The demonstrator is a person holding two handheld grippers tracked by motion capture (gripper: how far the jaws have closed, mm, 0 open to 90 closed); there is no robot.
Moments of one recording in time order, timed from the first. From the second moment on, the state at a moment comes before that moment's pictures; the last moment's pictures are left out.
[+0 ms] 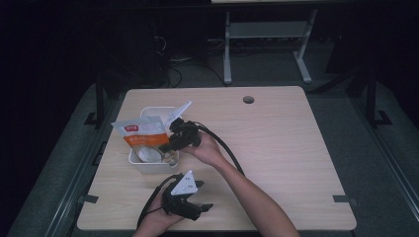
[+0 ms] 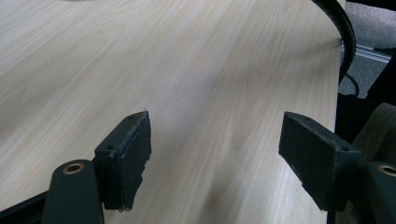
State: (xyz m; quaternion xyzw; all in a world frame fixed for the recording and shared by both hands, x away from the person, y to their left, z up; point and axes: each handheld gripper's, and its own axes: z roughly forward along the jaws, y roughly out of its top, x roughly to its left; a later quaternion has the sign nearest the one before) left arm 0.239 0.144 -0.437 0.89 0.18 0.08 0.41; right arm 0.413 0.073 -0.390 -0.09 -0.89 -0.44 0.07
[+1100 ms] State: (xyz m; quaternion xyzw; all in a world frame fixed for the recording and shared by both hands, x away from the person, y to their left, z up) left arm 0.240 0.143 -0.437 0.89 0.18 0.07 0.41; right arm 0.403 0.059 -0.402 -0.09 -0.90 -0.43 0.03
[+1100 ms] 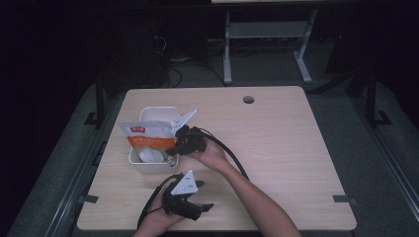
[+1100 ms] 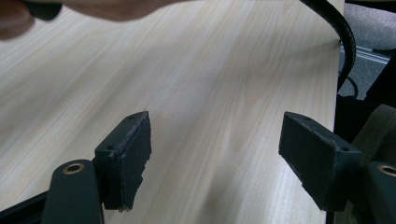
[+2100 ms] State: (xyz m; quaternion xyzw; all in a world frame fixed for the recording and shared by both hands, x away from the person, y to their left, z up) left arm 0.240 0.139 -0.438 0.89 0.17 0.07 0.41; right arm 0.417 0.042 -0.388 -0.13 -0.87 -0.47 0.06
